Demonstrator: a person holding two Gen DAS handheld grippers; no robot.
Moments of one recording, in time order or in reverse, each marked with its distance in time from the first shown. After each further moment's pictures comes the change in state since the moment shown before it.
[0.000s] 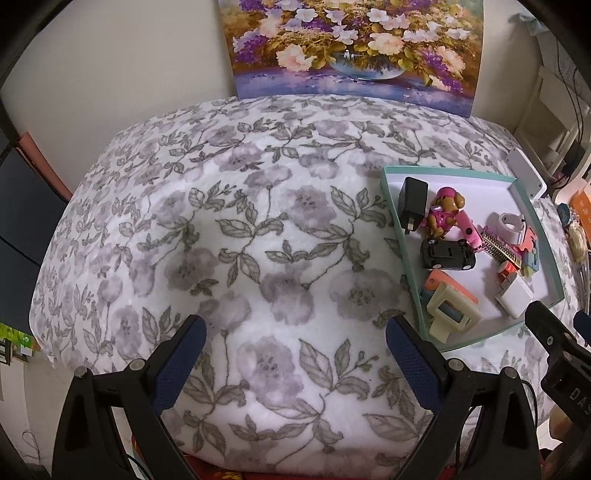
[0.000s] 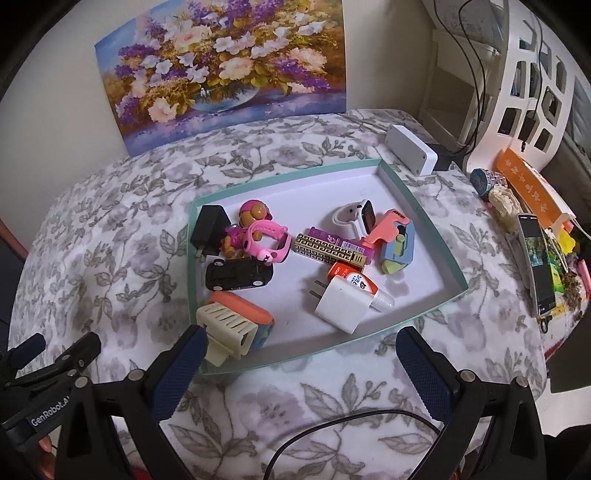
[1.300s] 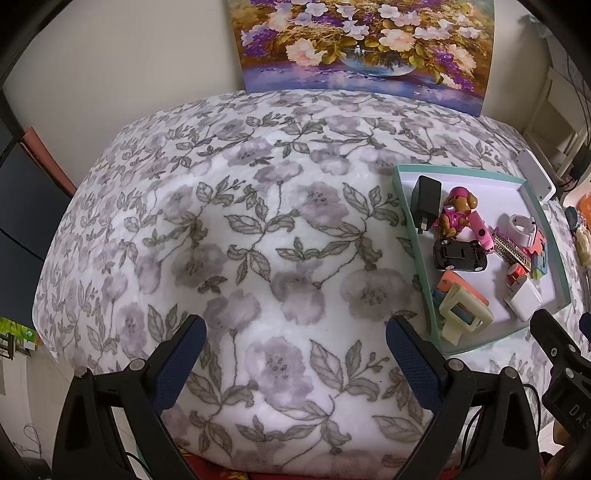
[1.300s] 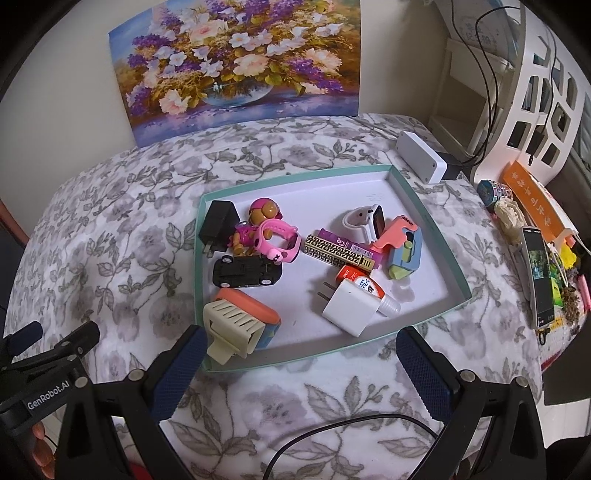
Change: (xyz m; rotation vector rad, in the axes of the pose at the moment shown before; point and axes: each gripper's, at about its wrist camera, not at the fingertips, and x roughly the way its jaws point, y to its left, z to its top) left arm 0.006 0.006 0.002 -0.019 0.022 0.024; right arm 0.001 0.008 0.002 -0.057 0.003 0.007
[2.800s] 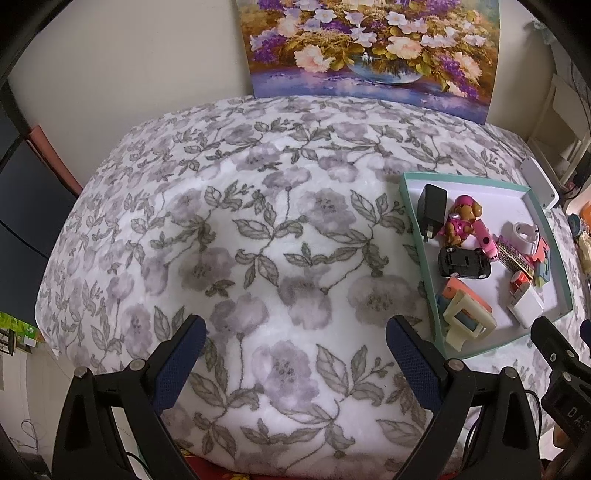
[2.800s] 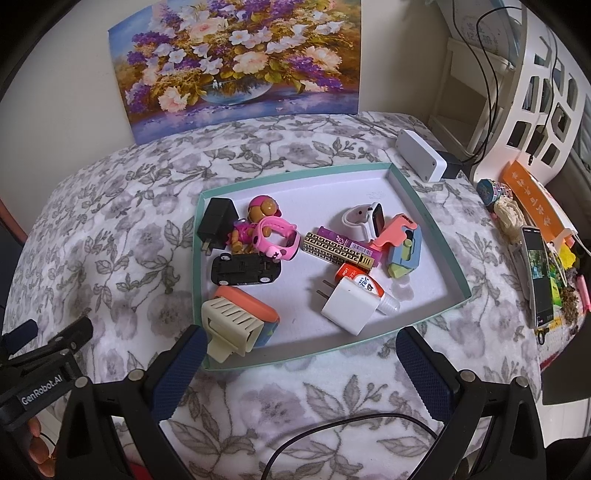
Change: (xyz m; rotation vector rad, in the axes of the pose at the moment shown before) left arm -0.003 0.004 0.000 -0.023 -0.026 0.020; right arm 0.002 0.000 -0.001 -0.005 0.003 -0.004
